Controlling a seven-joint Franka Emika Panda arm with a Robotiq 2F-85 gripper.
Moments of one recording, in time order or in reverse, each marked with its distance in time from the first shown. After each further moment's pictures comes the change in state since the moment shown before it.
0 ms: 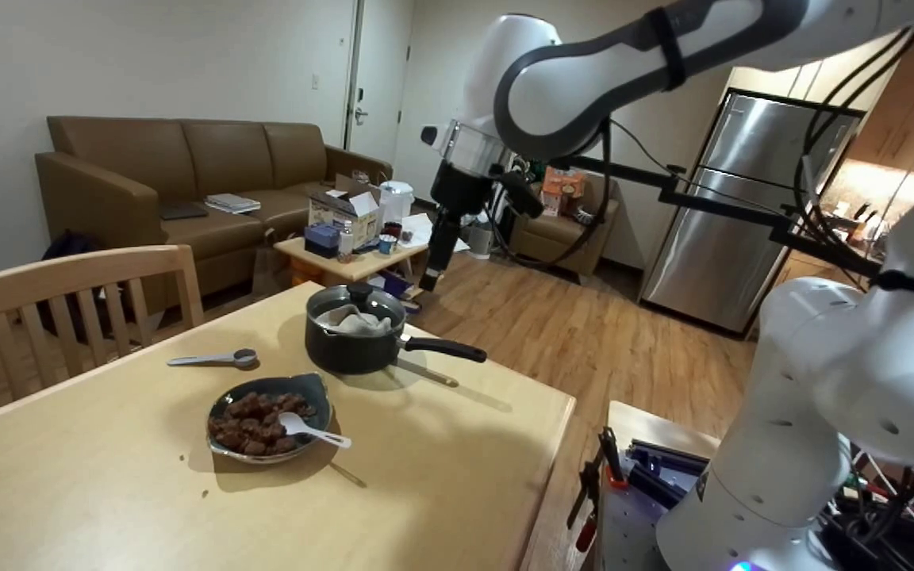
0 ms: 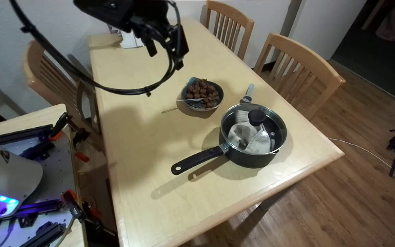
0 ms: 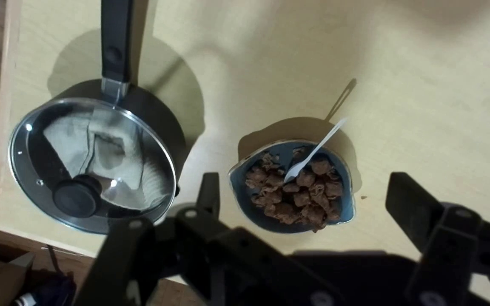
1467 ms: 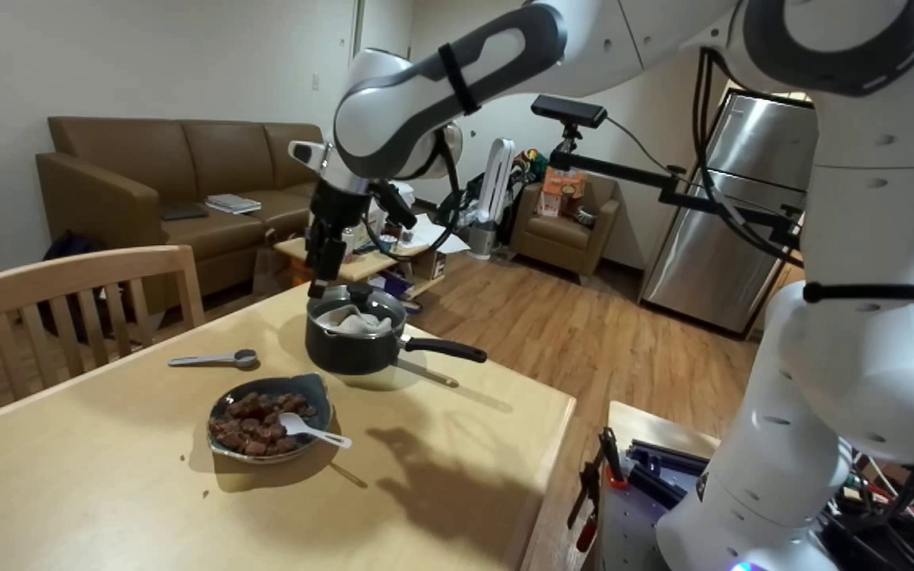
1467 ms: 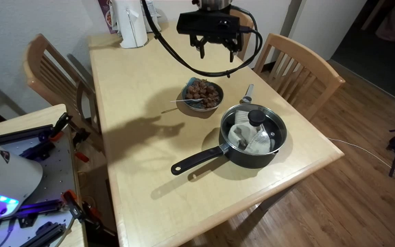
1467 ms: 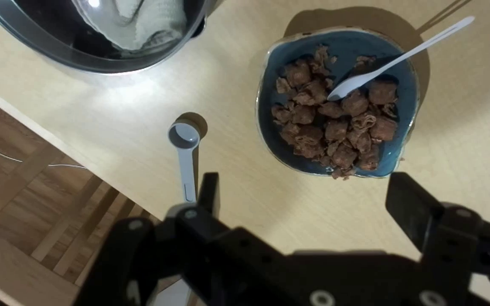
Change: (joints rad) arm -0.080 0.546 0.137 0.496 0.149 0.085 -0.425
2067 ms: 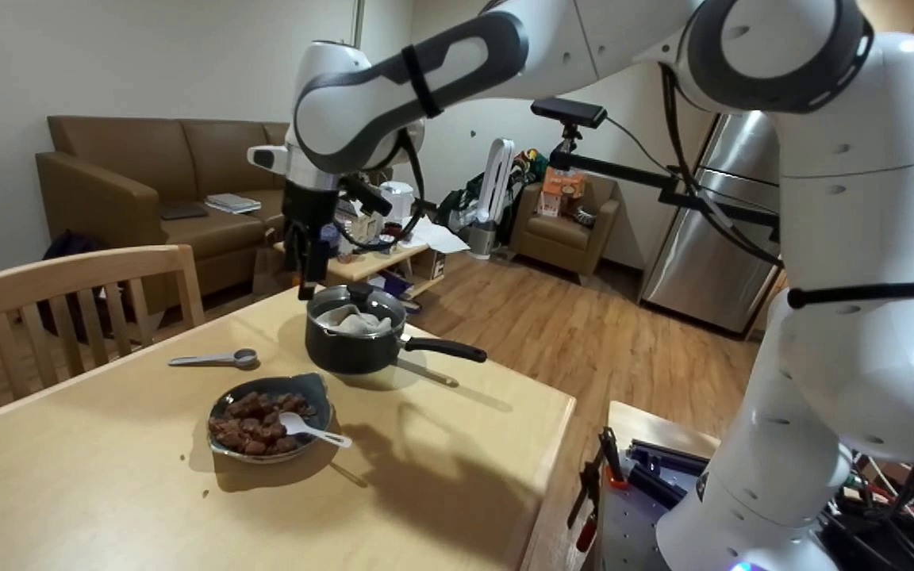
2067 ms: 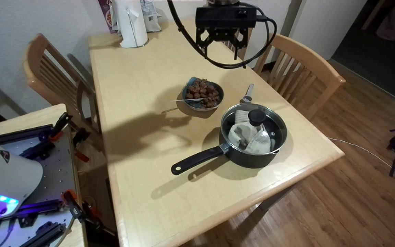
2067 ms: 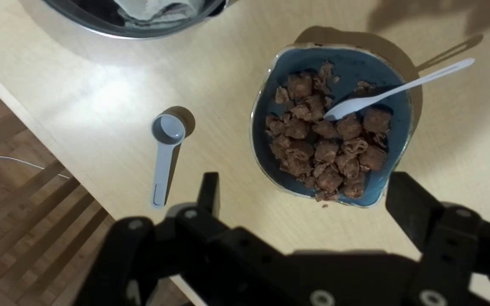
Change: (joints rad) arm -0.026 0.139 0.057 0.225 -0.137 -0.199 -0.084
